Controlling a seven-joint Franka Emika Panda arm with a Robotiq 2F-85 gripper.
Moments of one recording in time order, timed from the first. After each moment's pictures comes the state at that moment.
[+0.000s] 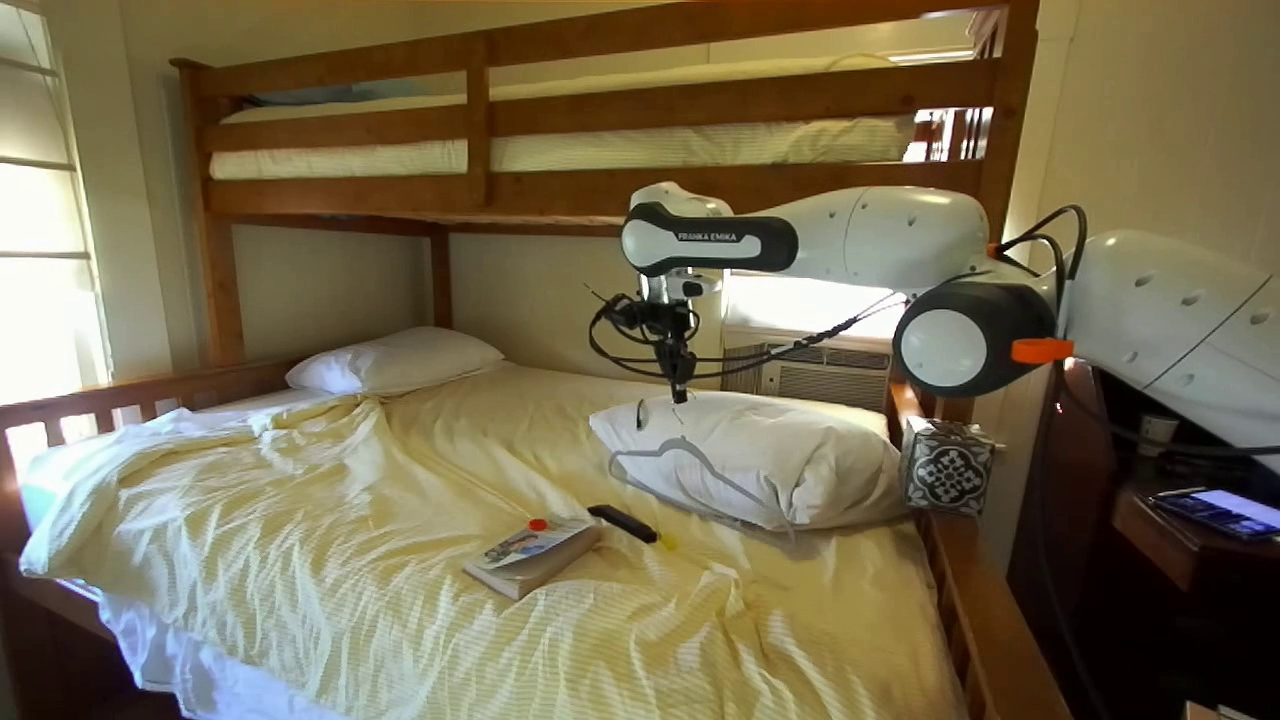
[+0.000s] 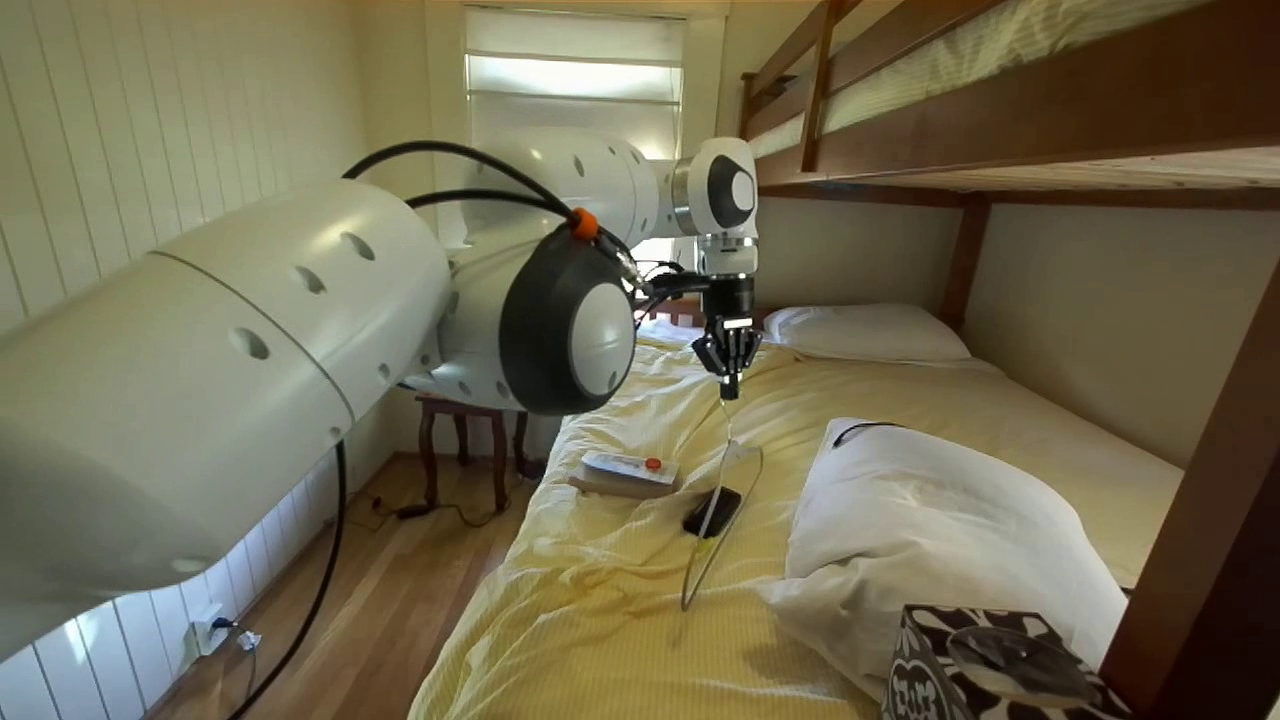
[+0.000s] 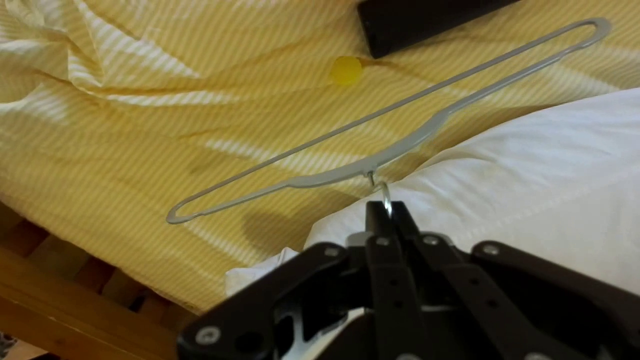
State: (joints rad) arm -0.01 1.06 -0.13 -0.46 -0.09 1.46 1.95
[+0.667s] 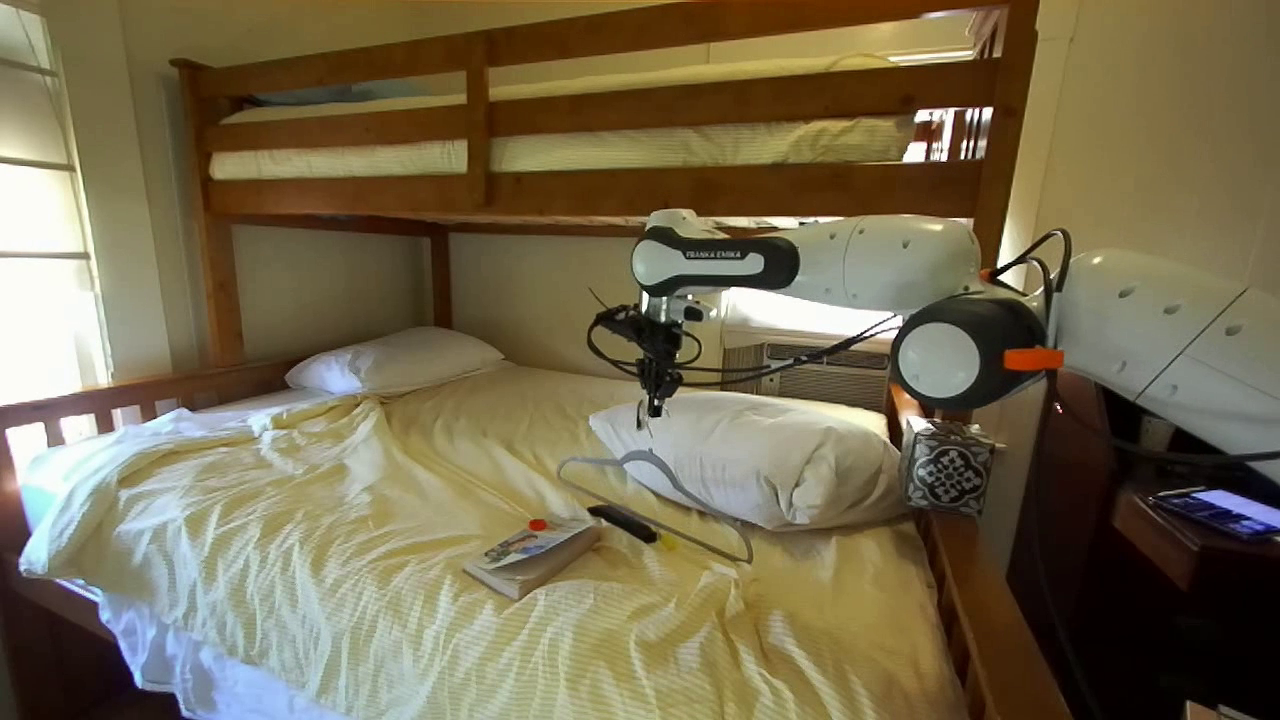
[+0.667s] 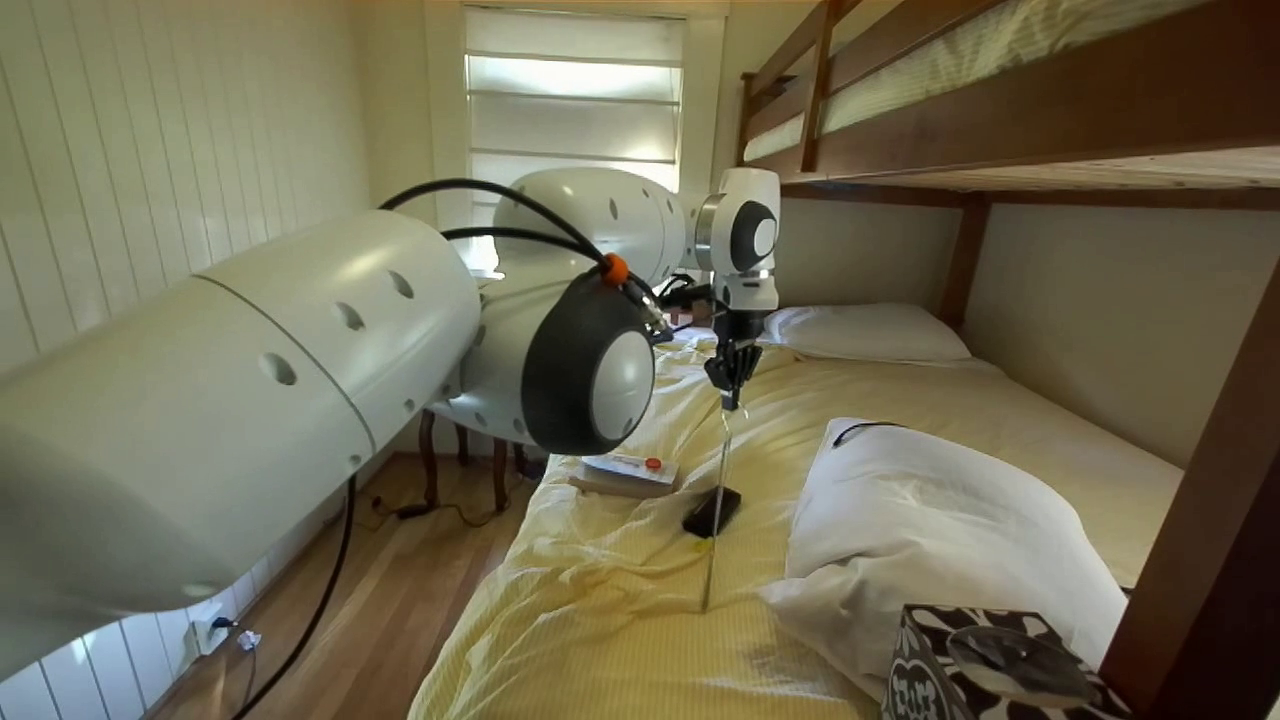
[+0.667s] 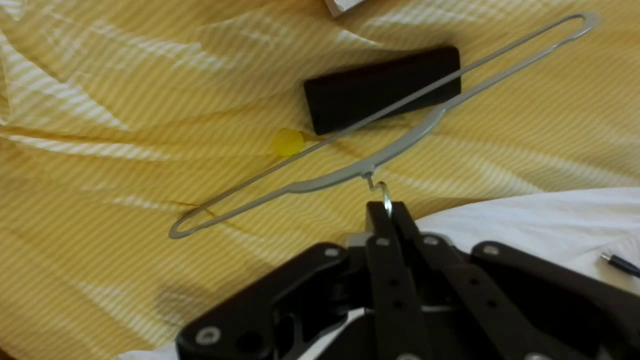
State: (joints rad) arm -0.08 1.12 -0.04 -0.46 0.00 1.66 1.78
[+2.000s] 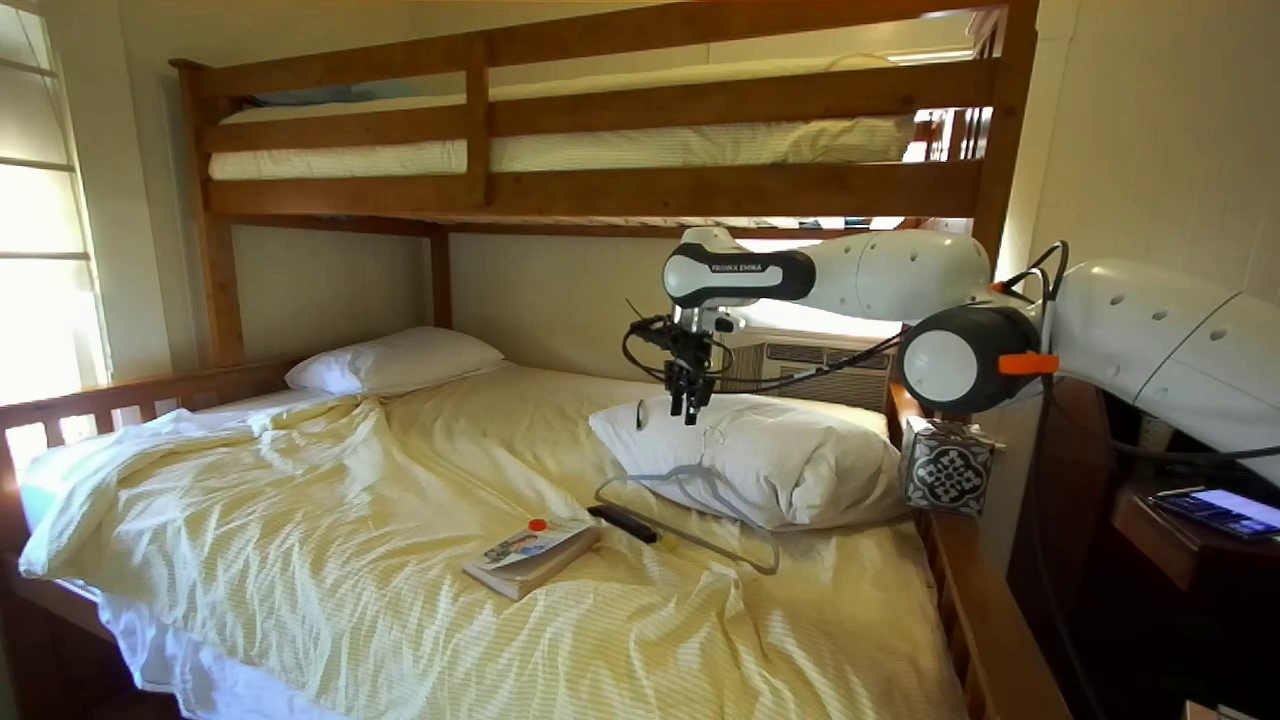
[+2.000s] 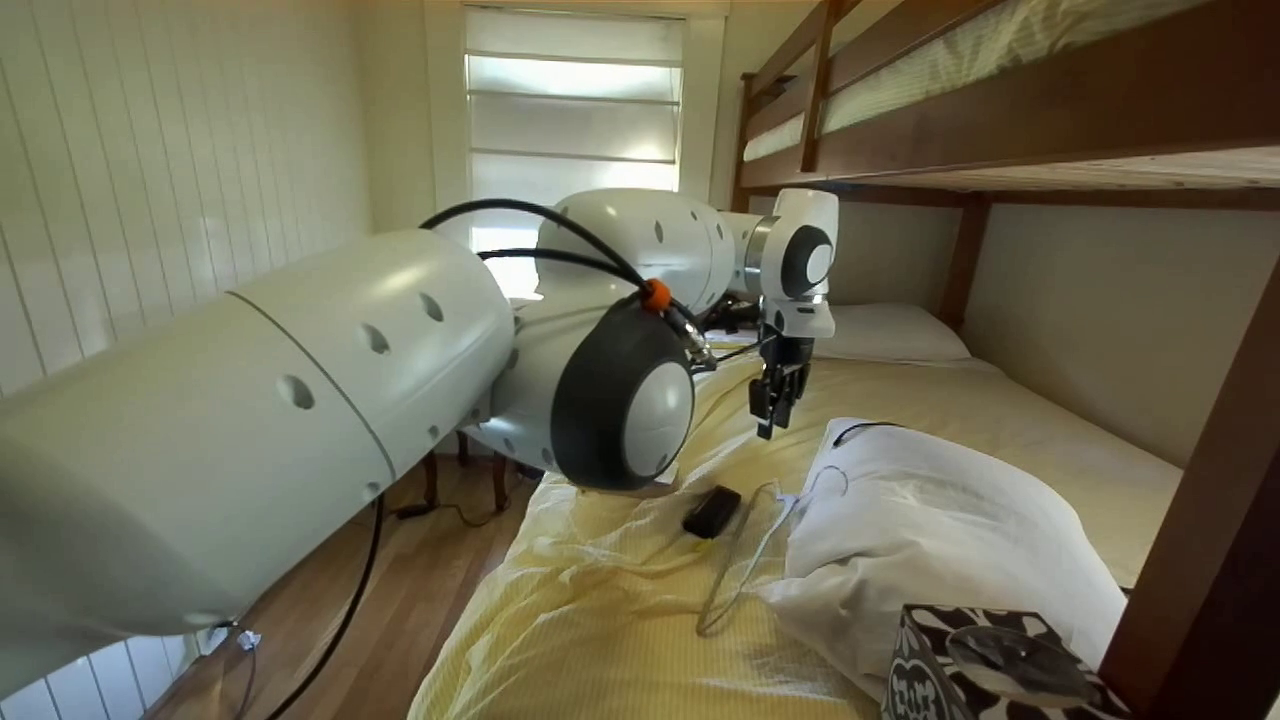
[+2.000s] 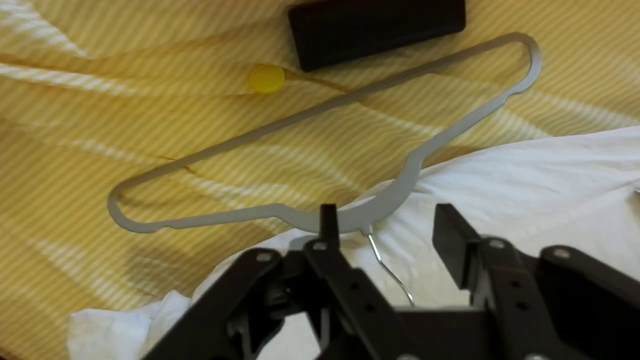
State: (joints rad) arm -0.18 1.15 -0.04 -0.45 0.03 1.69 1.70
